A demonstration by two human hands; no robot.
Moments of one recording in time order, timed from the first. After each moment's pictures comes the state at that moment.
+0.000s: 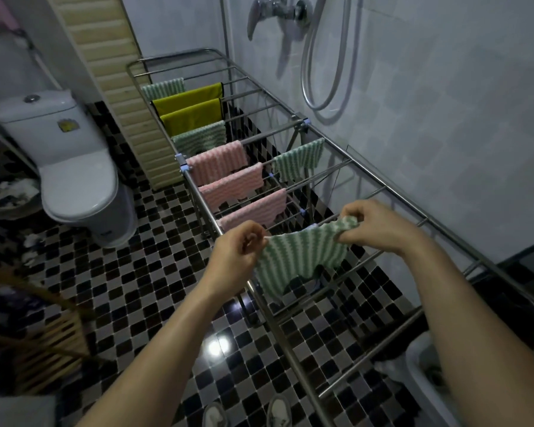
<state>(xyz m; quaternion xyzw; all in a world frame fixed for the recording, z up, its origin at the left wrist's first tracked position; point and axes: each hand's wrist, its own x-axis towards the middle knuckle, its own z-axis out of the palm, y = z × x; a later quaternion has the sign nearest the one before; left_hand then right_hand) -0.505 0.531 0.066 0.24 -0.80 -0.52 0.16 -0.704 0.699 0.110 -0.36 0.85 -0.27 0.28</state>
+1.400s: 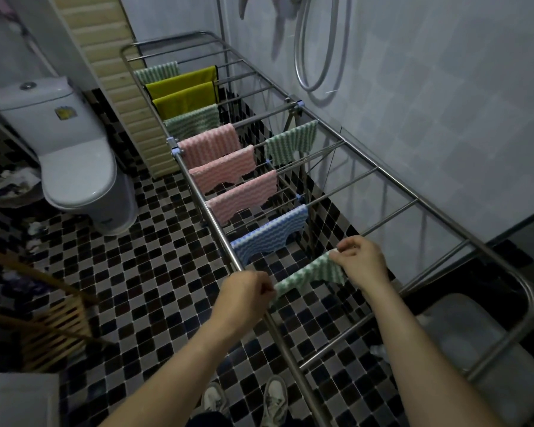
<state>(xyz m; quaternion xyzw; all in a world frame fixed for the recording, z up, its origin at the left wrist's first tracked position) -0.479 0.604 0.006 0.24 -0.93 -0.27 0.03 -0.659 0.745 0.000 -0.10 0.87 -0.42 0.22</state>
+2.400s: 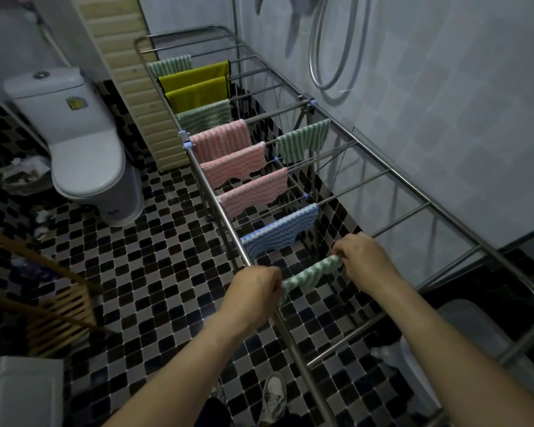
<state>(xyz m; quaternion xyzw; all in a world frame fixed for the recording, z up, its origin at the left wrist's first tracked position) -0.478 0.603 0.008 0.20 -0.95 -0.23 0.03 -0.665 0.737 0.011 -0.45 0.89 -0.06 0.08</state>
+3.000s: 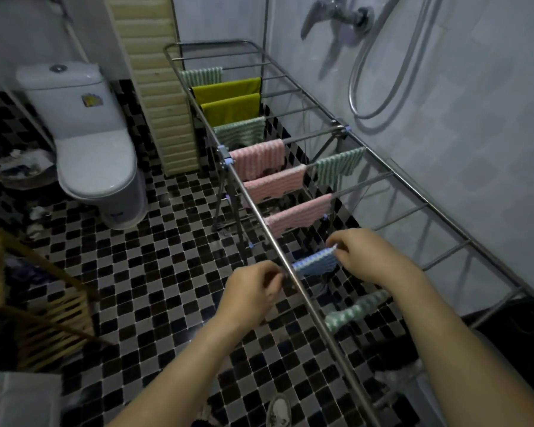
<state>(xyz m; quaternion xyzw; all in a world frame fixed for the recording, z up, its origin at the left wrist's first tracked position) -0.432 0.508 0.033 0.27 -0.83 -0.48 0.09 -0.621 0.622 0.088 -0.43 0.88 -0.01 0.18</state>
